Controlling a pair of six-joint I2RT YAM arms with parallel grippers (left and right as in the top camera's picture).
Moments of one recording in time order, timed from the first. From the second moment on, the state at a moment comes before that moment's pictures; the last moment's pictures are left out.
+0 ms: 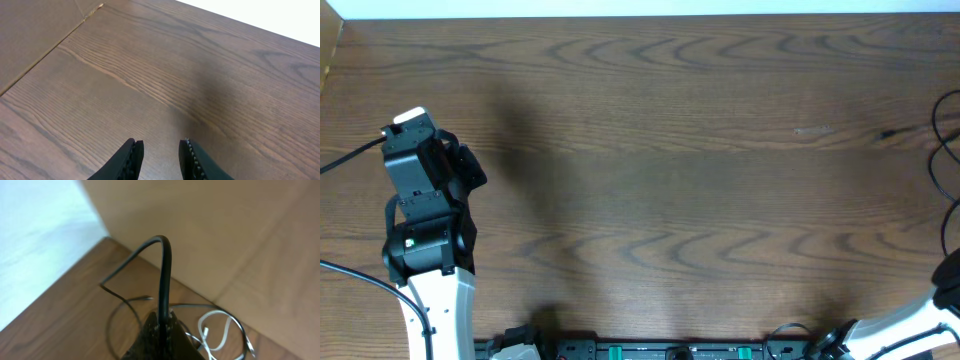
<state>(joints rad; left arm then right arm) 0.24 1.03 0.99 -0.61 -0.21 -0.15 -0.76 1.93 2.08 -0.73 0.12 0.20</state>
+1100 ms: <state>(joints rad) 0.24 1.02 0.99 -0.71 0.17 -0.09 -0.53 2.11 2.07 -1.11 -0.55 -0.03</state>
